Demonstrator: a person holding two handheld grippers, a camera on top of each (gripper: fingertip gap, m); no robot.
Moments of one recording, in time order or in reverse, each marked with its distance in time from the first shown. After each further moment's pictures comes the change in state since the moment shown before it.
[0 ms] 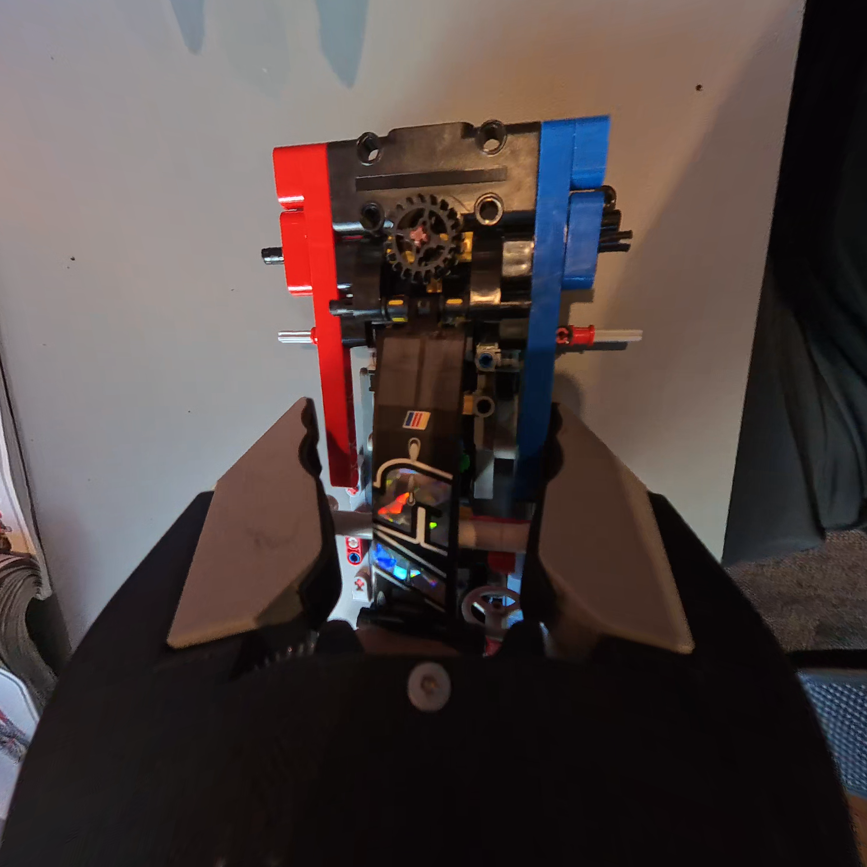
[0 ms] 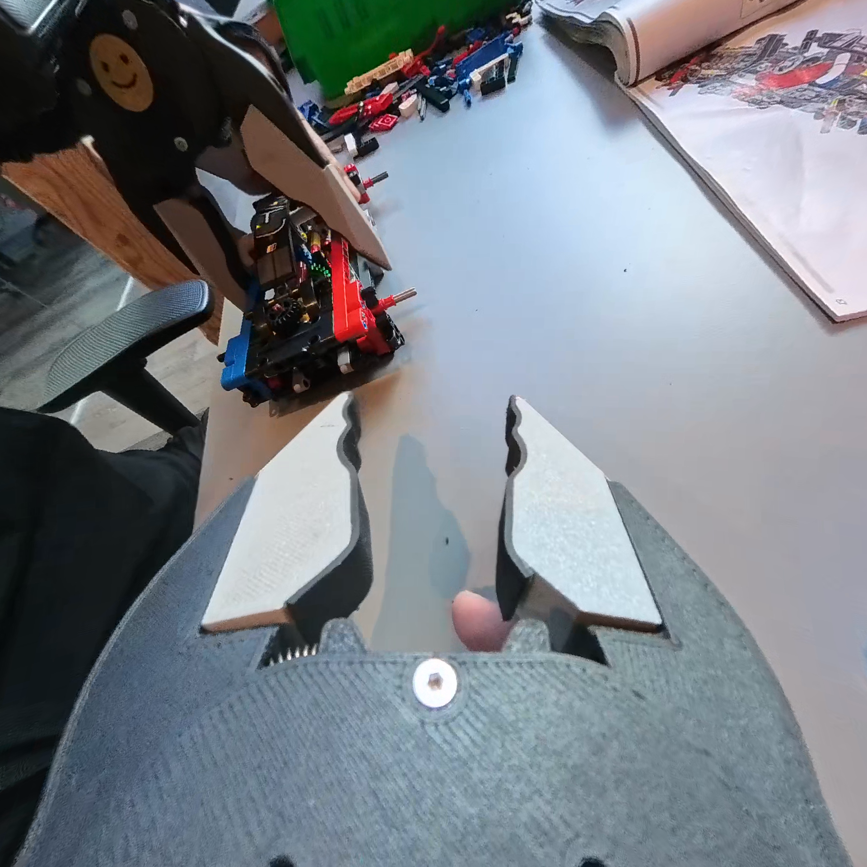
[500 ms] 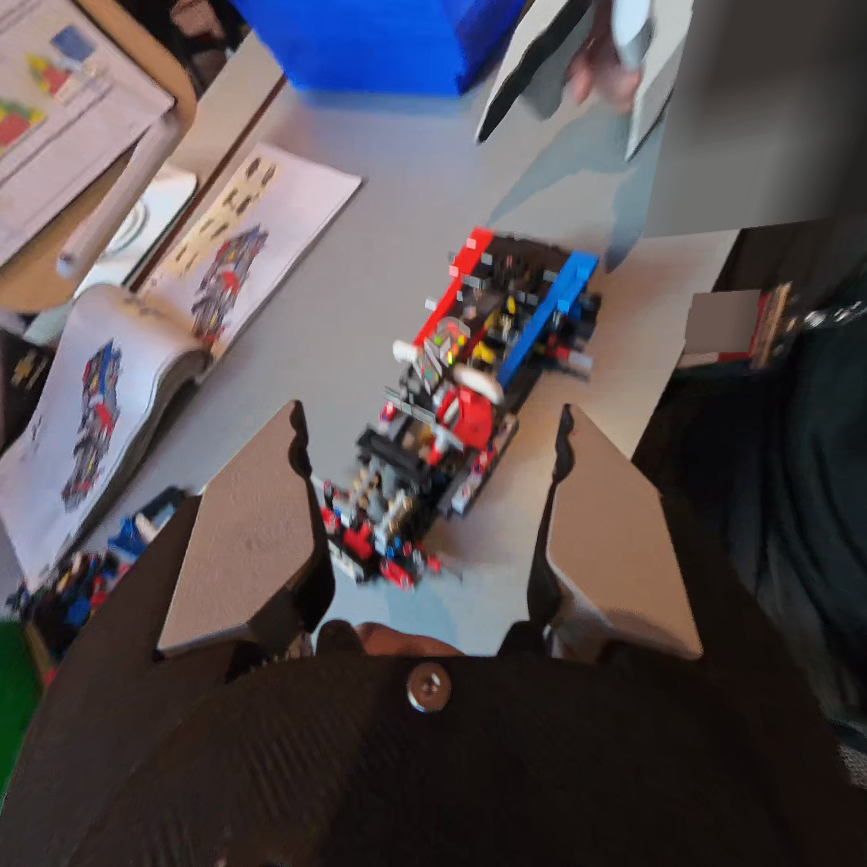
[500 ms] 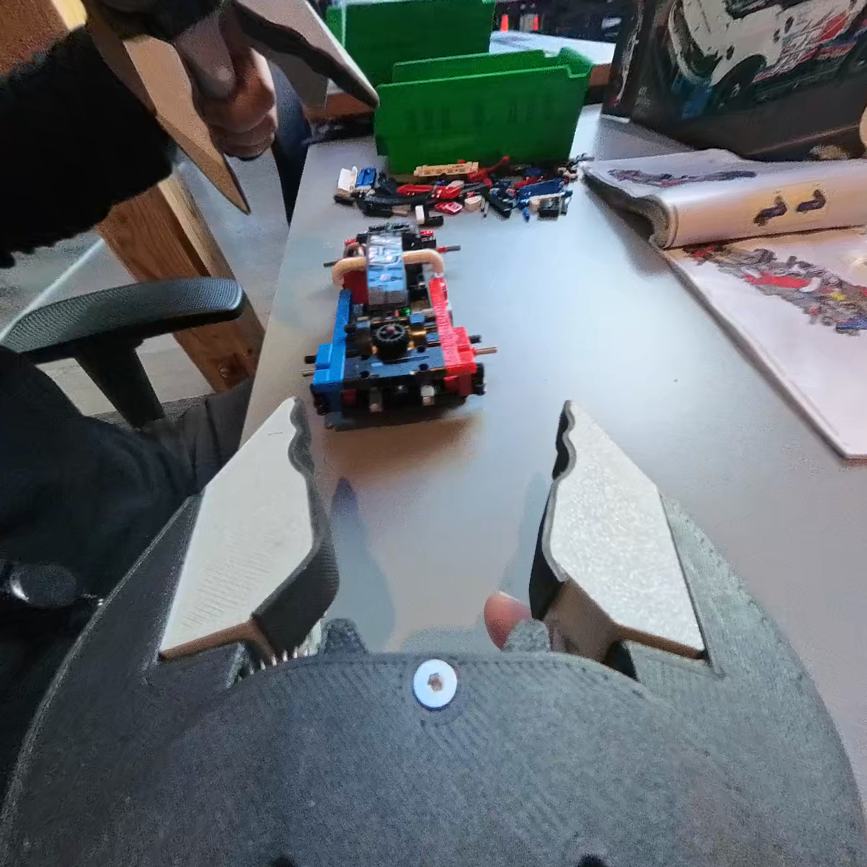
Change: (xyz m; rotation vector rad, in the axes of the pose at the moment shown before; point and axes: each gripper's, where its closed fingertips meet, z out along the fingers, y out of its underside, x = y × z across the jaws) left arm 0.019 0.022 -0.124 0.416 -0.448 -0.393; right arm -0.061 -0.006 0.001 0.150 0.036 -0.278
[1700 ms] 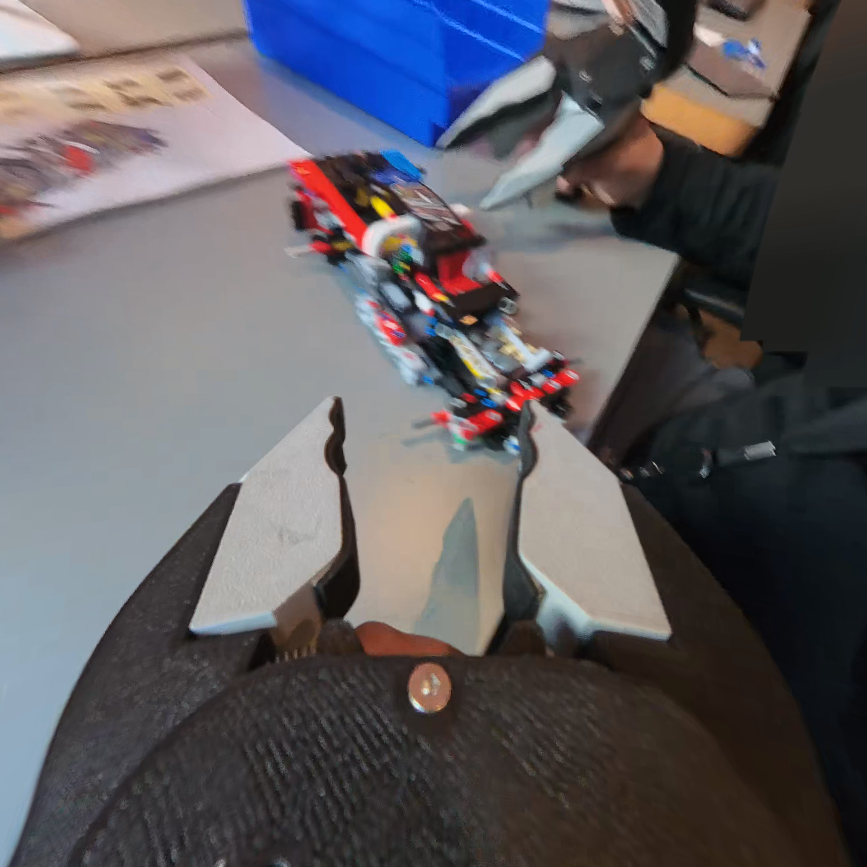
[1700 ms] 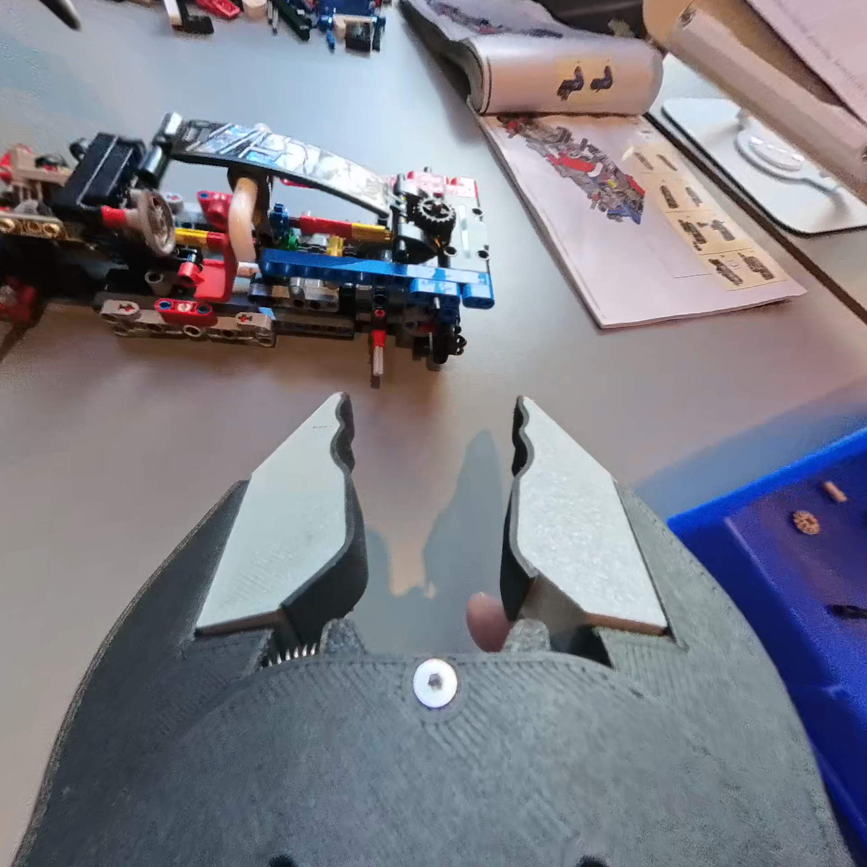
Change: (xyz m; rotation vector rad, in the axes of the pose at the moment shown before) left arm 0.020 0.023 0.033 0.194 0.211 -0.454; right arm 0.086 0.038 -0.033 -0.221 0.375 -0.112
